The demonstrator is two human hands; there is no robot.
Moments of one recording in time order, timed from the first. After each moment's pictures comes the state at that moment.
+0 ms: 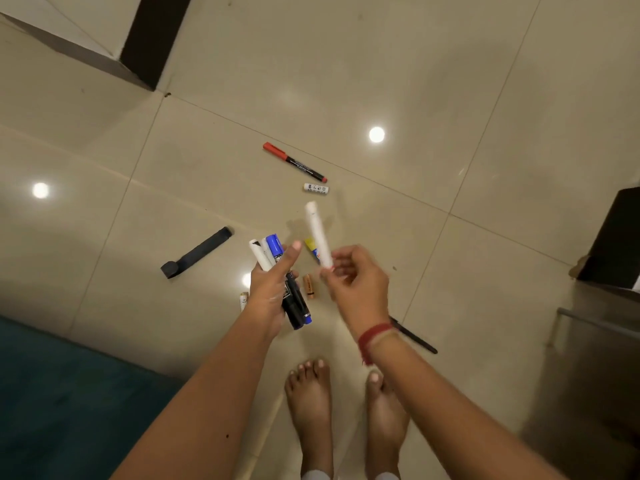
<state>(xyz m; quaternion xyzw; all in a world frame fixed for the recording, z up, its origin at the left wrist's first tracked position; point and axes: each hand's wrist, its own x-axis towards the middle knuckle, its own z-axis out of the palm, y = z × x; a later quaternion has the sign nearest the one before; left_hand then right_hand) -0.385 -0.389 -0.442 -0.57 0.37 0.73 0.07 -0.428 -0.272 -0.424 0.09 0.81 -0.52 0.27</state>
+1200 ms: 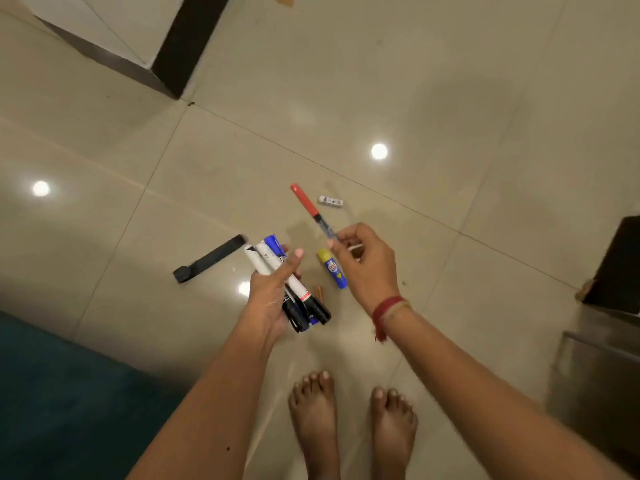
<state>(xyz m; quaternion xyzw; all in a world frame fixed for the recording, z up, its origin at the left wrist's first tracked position) -0.386 -0.408 -0.425 -0.57 0.30 0.76 0.02 -0.465 -0.296 -0.418 0.00 0.85 -0.46 0.27</state>
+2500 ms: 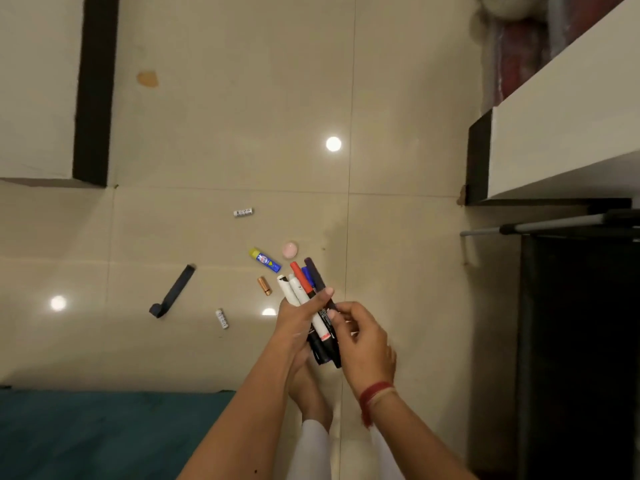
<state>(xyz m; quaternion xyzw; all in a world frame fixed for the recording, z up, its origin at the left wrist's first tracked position) -0.371 -0.233 -0.306 -0.48 0.42 0.74 0.22 -0.341 -0.132 -0.285 0.24 0.79 -0.51 0.23</state>
